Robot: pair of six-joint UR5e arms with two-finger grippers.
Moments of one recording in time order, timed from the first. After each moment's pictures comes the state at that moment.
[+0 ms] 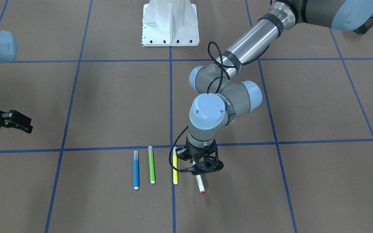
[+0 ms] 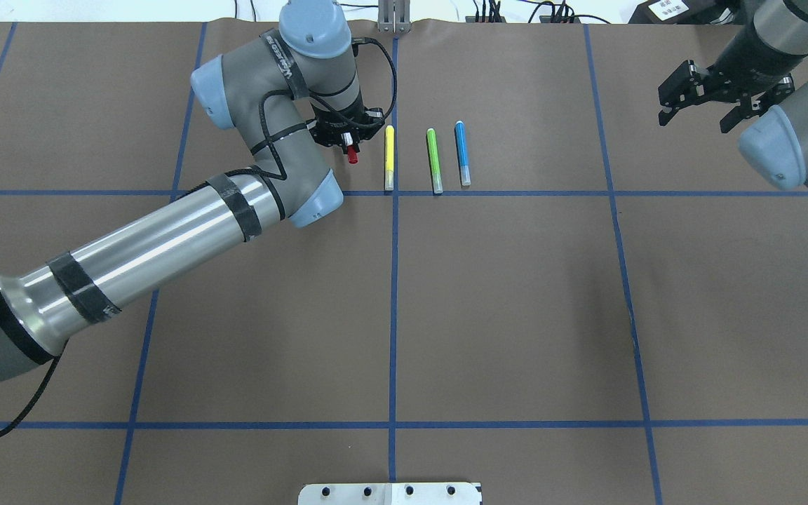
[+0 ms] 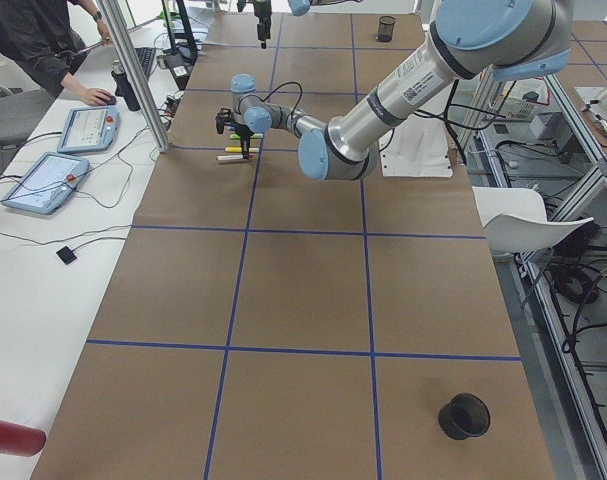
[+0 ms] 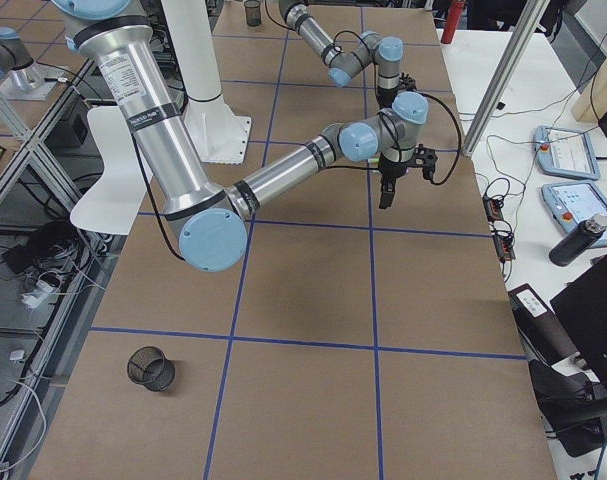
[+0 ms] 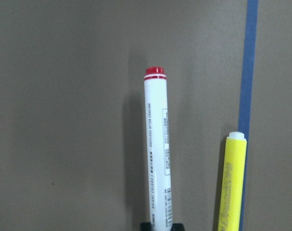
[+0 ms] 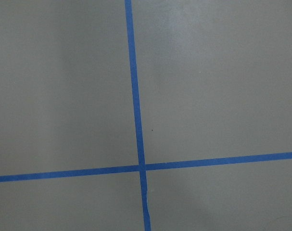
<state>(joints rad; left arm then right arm) -0.77 -2.62 -0.95 -1.89 -2.02 -1.21 1.15 -1.15 1.69 -1.69 2.31 0.68</state>
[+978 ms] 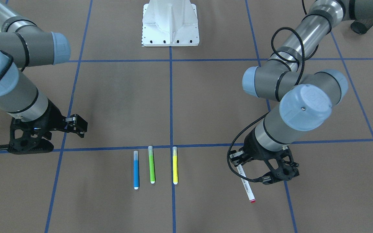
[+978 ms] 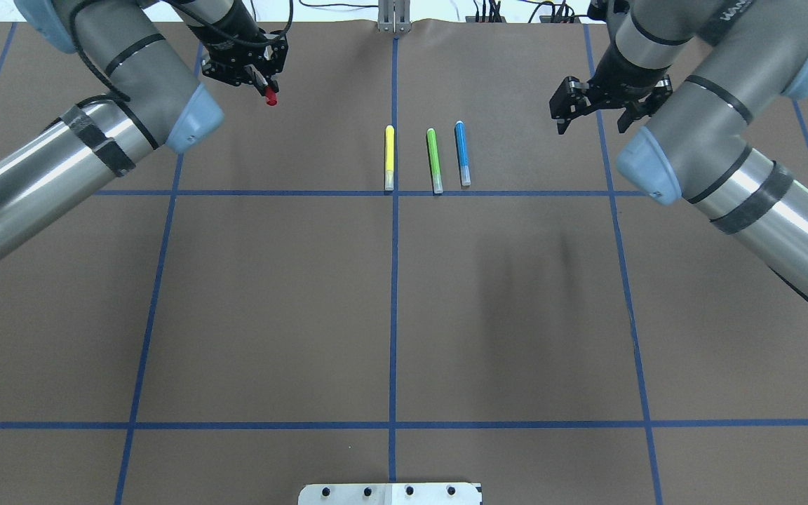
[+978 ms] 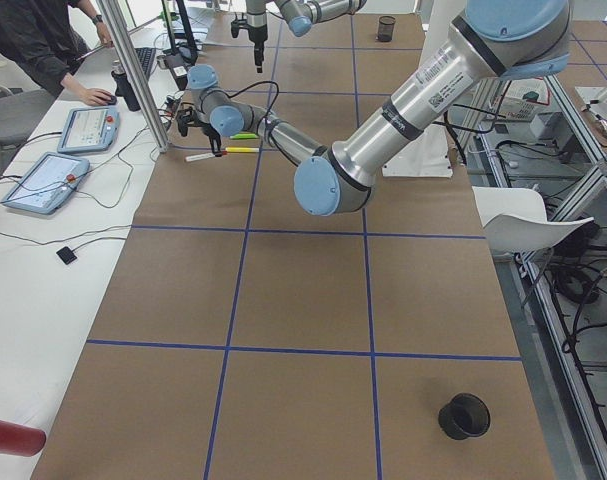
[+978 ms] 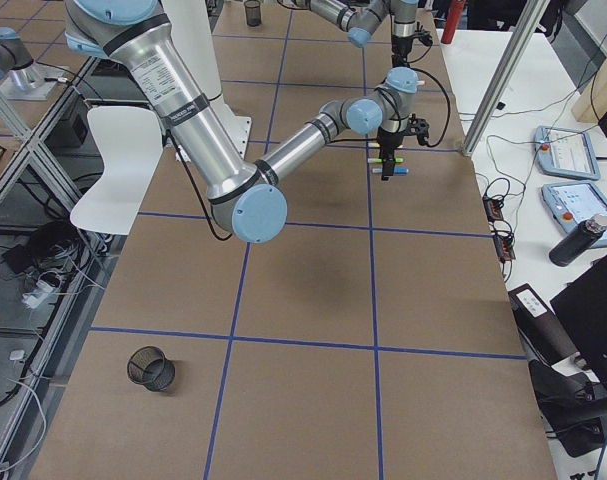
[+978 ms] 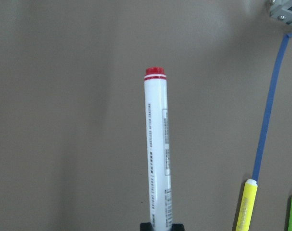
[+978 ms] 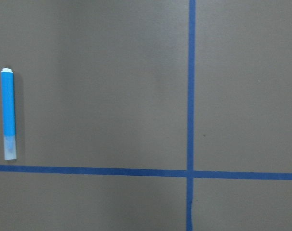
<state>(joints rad) -0.99 -2.42 -1.19 -1.87 -2.25 -1.13 0.95 -0.93 1.55 -1.62 2.16 0.79</state>
